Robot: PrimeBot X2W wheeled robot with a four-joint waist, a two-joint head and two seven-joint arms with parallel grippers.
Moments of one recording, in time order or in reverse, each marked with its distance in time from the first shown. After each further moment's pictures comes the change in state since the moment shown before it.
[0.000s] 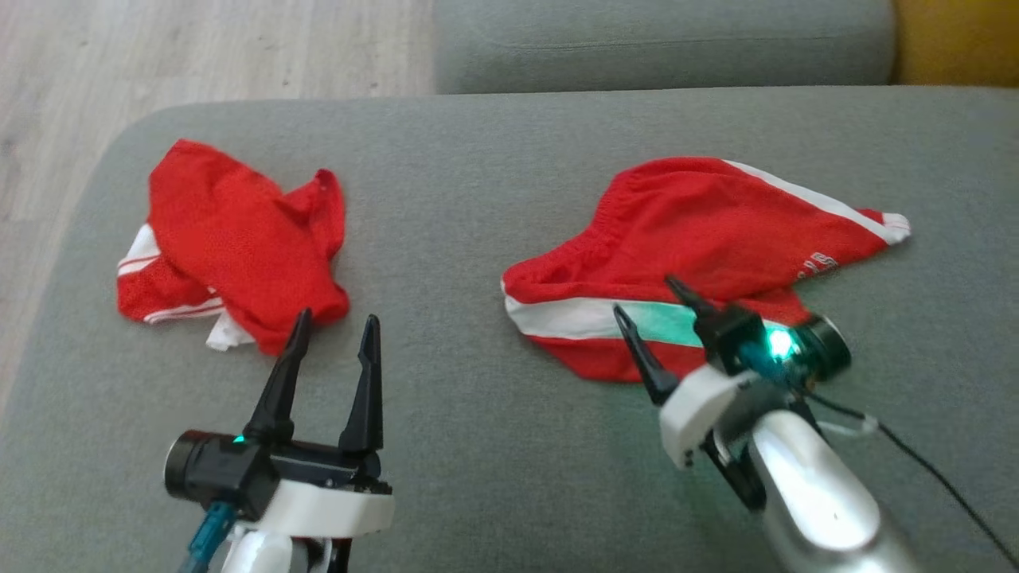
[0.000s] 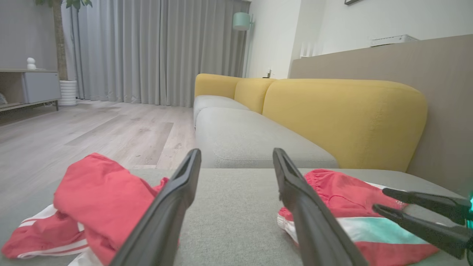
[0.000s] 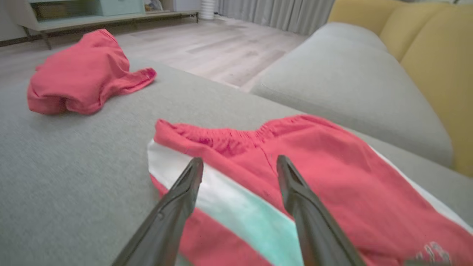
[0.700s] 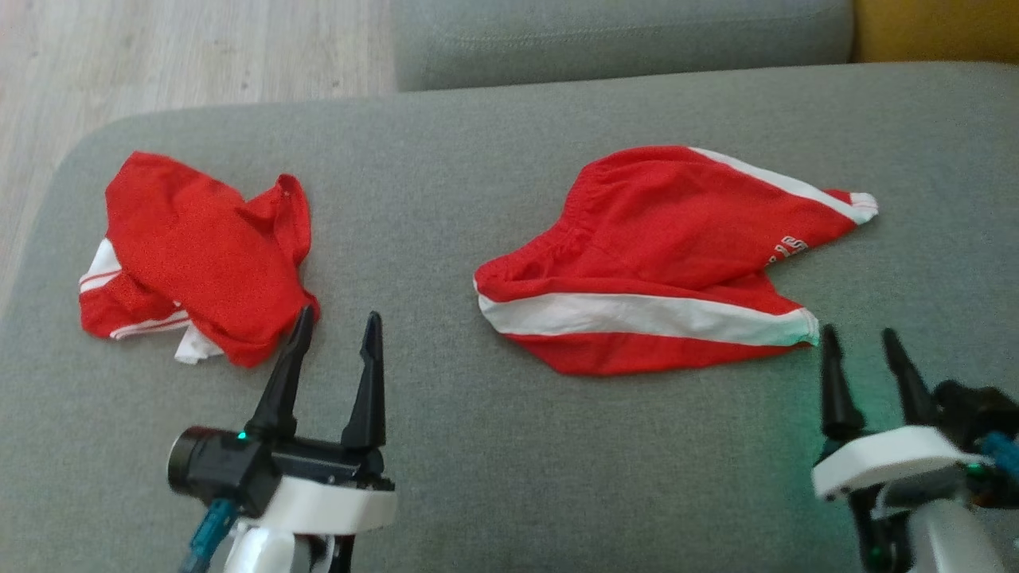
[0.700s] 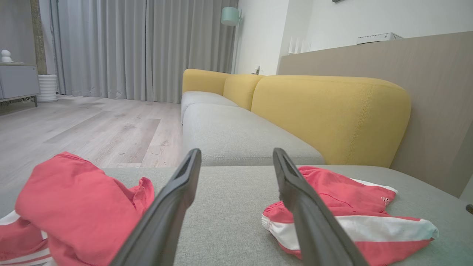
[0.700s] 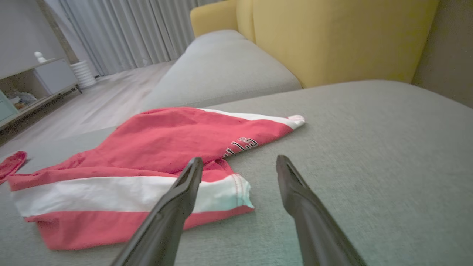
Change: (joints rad) left arm -0.002 -0.003 0.004 0.000 -0.008 -0.001 0.000; right arm 0.332 0.019 -0.460 -0.262 0.202 0.000 -0.061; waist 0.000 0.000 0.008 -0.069
